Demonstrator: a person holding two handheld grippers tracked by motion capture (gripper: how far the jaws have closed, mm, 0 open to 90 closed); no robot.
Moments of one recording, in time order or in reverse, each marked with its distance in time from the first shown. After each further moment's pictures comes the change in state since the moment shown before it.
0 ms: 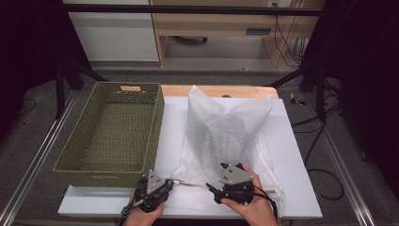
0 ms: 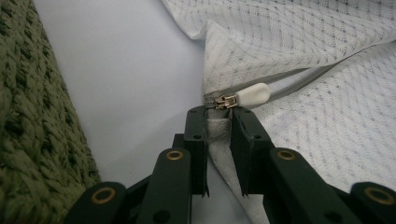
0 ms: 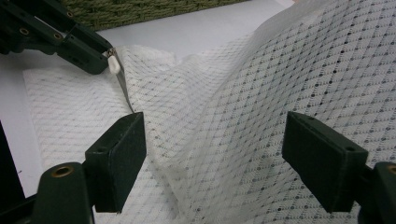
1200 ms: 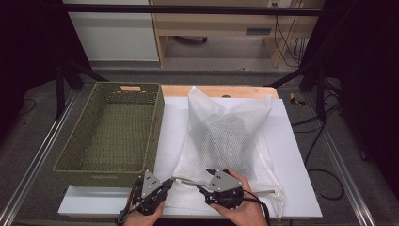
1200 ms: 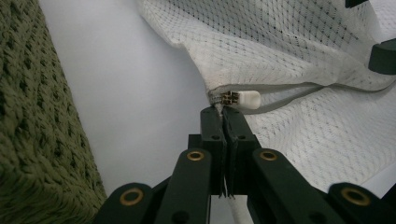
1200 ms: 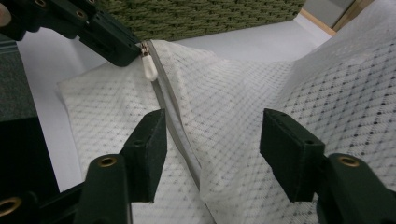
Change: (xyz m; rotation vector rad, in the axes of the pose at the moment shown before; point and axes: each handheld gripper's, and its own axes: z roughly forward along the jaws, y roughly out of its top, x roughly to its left) left arm -0.011 0.016 -0.030 -0.079 -0.012 -0.025; right arm 0.027 0.016 0.005 -0.035 0.042 -0.062
